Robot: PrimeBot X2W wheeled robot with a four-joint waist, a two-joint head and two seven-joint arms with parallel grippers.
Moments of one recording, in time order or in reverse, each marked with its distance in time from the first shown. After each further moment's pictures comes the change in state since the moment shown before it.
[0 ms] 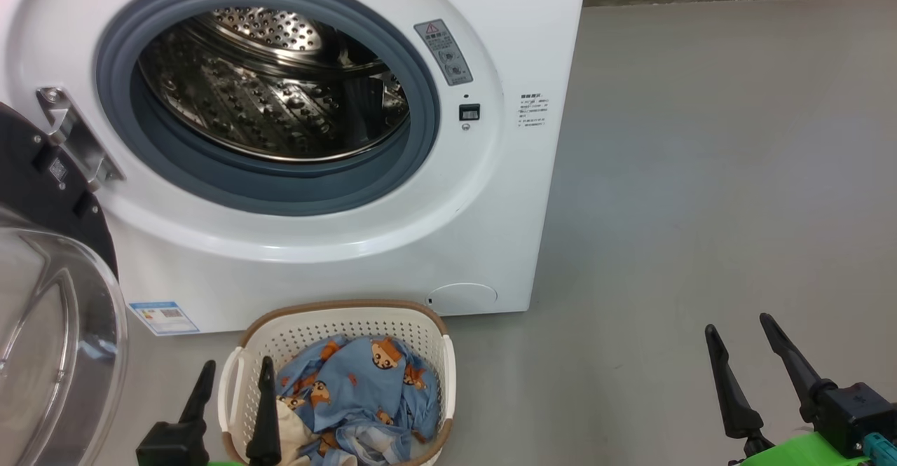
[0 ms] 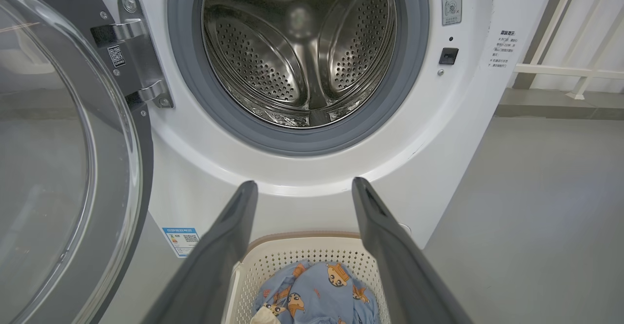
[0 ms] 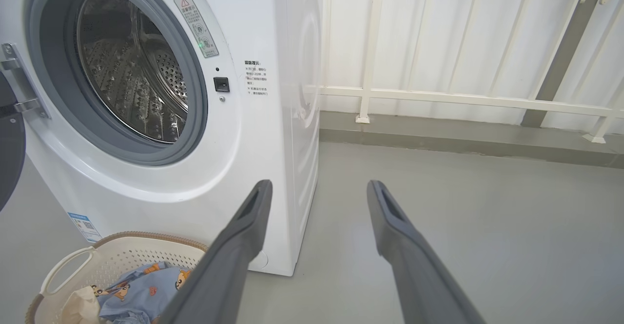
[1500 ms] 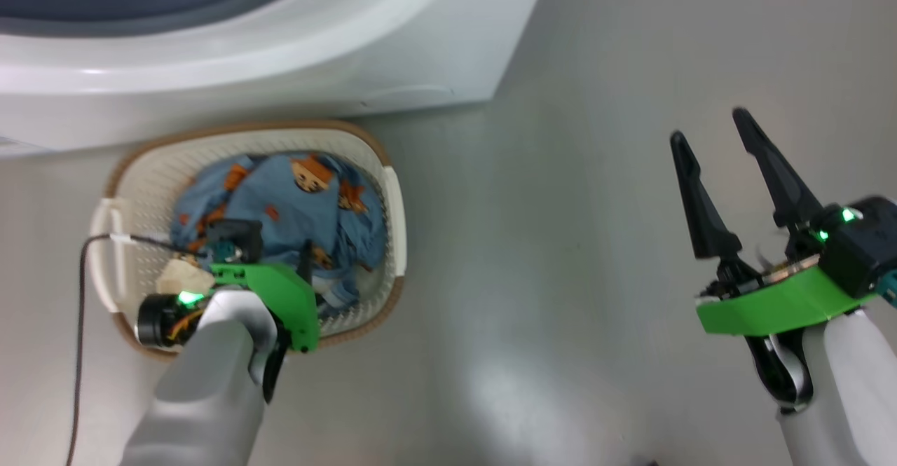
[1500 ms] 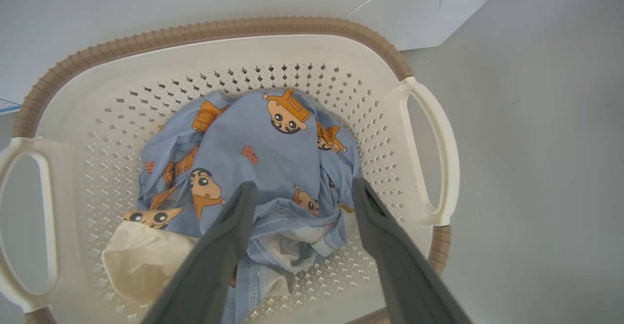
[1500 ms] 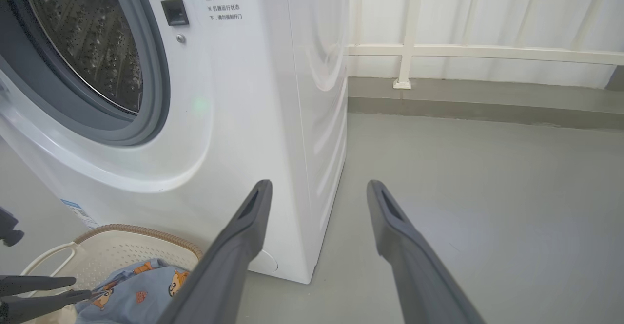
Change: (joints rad) left arm -0.804 -0.120 -0.225 1.015 -0.129 -0.161 0.081; right arm -0.407 -0.098 0.170 -0.029 0.131 0.000 -0.019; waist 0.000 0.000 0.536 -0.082
